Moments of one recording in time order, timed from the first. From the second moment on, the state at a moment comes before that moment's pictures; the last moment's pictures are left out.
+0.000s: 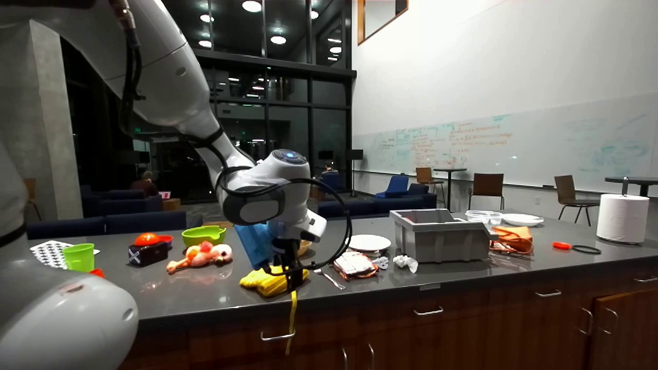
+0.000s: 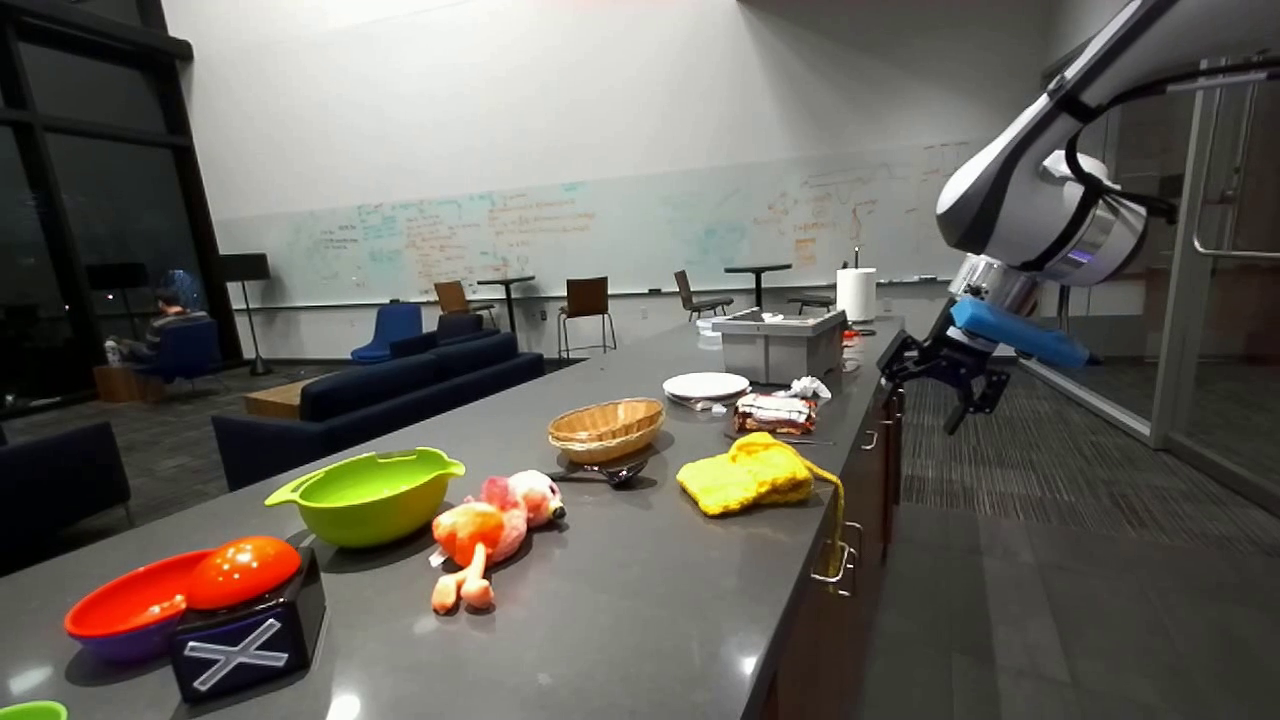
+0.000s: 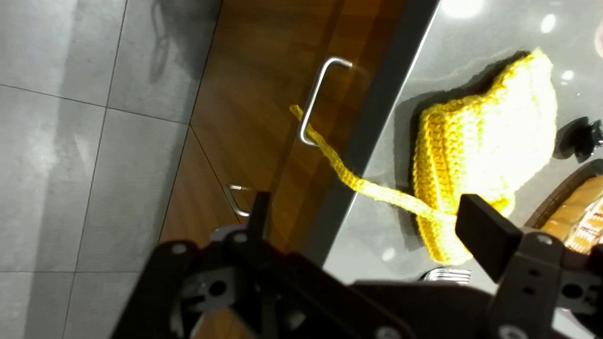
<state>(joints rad) 0.16 -0.27 -0.23 -2.71 0.61 2.68 -0.04</state>
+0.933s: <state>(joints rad) 0.23 -0.09 -0.32 -2.63 1.14 2.60 -0.35</state>
